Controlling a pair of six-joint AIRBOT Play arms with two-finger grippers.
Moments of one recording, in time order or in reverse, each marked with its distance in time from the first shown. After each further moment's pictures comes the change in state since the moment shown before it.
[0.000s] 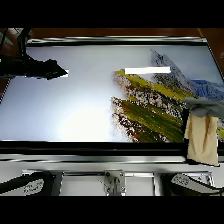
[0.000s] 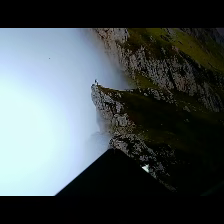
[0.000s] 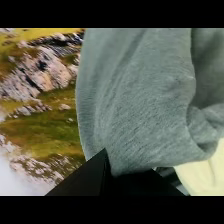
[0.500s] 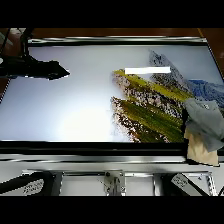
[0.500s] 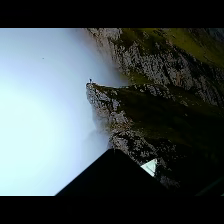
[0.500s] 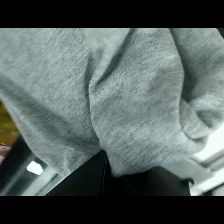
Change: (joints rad) left arm -0.023 0.000 0.000 -0.003 0.000 0.033; right arm -0.018 0.185 -0.512 -0.322 0.075 0.066
